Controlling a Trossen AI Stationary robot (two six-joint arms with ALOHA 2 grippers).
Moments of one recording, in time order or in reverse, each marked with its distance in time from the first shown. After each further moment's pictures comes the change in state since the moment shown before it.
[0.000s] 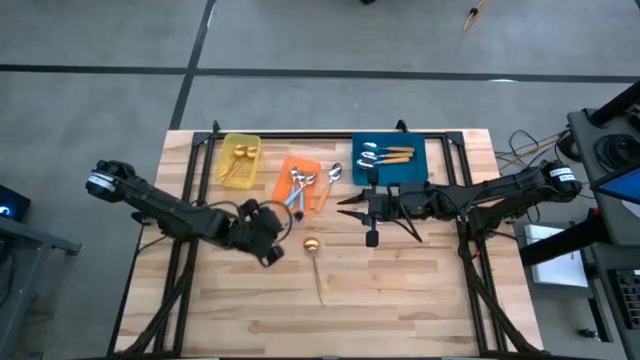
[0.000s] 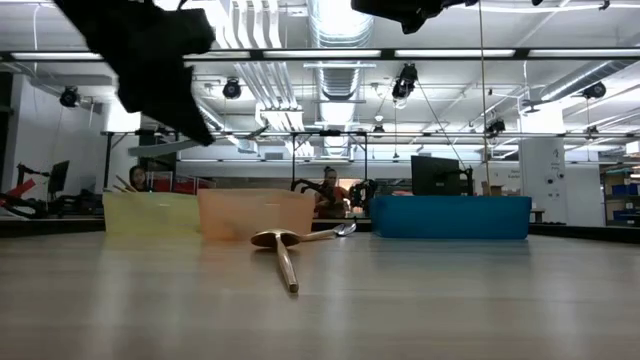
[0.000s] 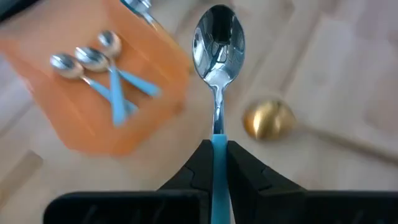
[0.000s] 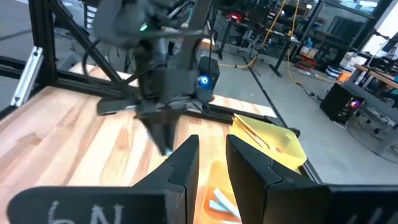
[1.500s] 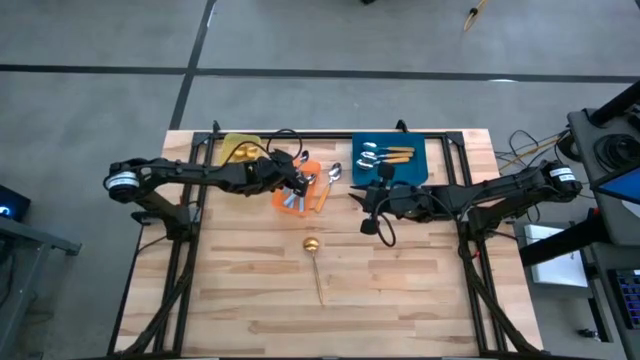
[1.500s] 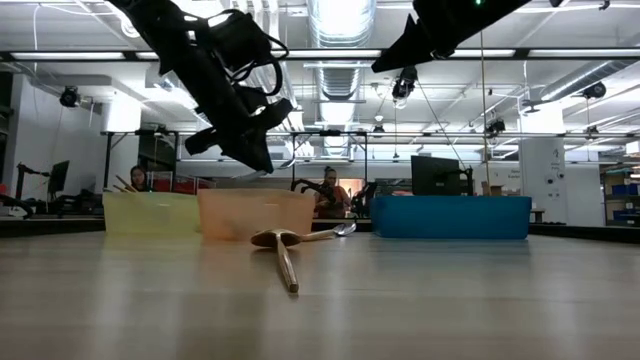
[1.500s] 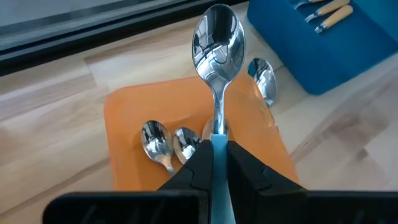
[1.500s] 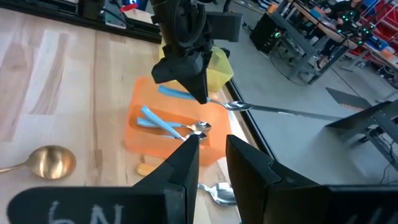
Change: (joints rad) left arm 0.616 0.186 0.080 0.298 0.171 0.065; right arm -0.003 -0.001 0.000 -0.266 0.362 0.033
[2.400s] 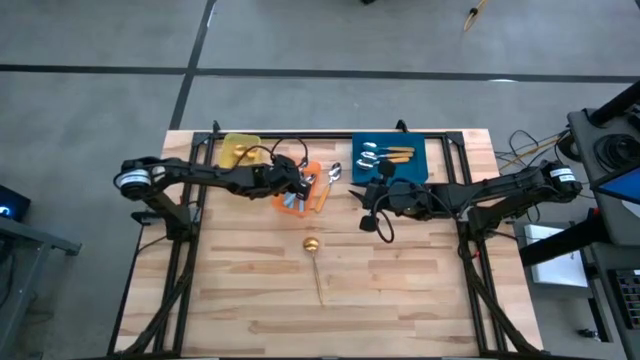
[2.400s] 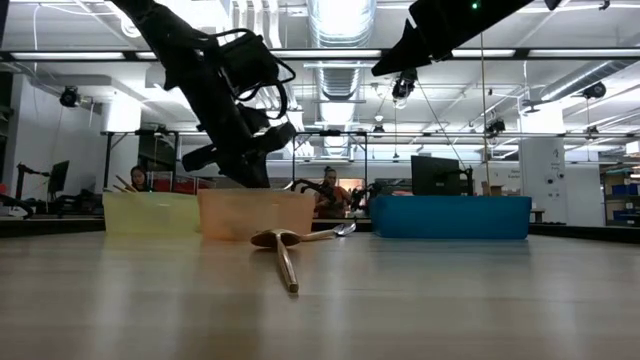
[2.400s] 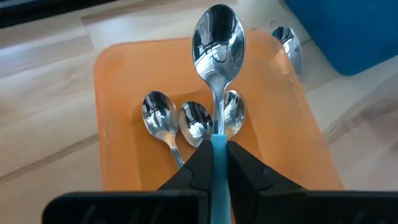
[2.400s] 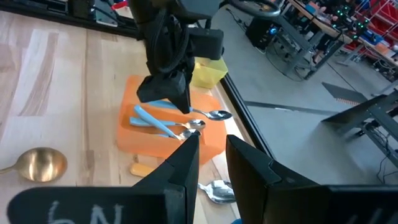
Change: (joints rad) left arm -0.009 0.091 -0.003 0.001 -0.002 -0.082; right arm -0.024 0.000 -0.001 0.000 0.000 0.010
